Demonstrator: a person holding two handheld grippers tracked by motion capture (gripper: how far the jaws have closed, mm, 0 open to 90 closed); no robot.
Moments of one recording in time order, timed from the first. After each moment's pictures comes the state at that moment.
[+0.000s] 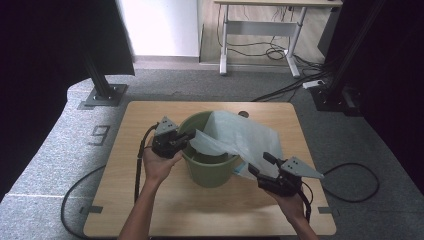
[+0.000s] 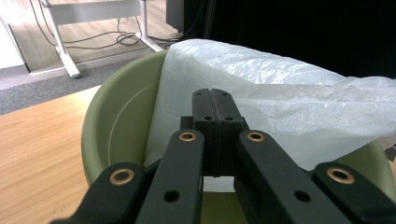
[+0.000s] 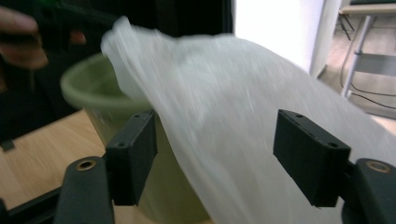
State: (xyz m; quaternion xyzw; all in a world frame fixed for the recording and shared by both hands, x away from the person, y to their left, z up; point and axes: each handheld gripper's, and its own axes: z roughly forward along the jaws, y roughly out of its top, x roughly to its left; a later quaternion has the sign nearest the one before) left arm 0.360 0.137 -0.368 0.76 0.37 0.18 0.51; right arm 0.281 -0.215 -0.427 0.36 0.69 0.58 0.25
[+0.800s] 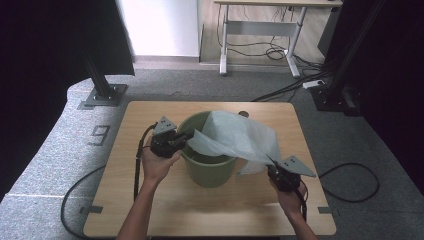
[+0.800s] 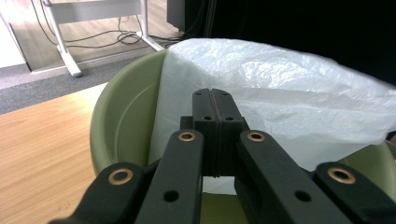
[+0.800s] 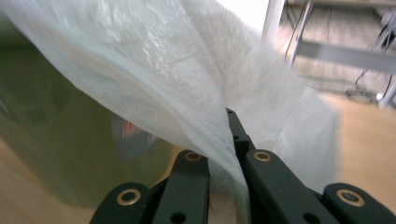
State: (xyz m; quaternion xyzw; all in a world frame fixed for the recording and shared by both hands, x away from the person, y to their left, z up) left arm 0.361 0.142 -0.368 0.76 0.37 0.18 0.50; right arm 0.308 -0.228 -0.450 0.40 0.69 0.51 0.32
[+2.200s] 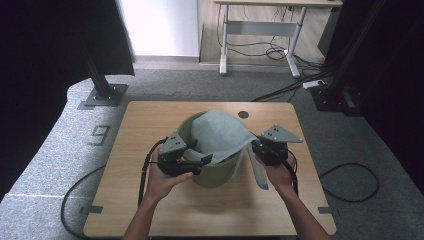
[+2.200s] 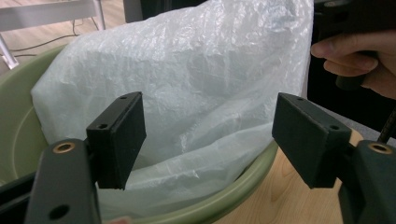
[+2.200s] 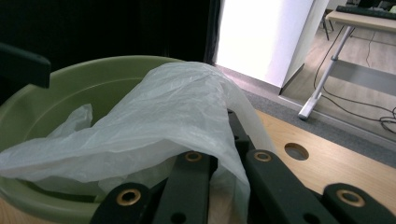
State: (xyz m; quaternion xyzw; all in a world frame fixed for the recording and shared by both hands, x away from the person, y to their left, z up) left arm 0.316 0.118 -0.372 0.78 0.30 0.14 0.52; right arm 0.340 -0.175 -0.367 0.35 0.73 0.51 0.29
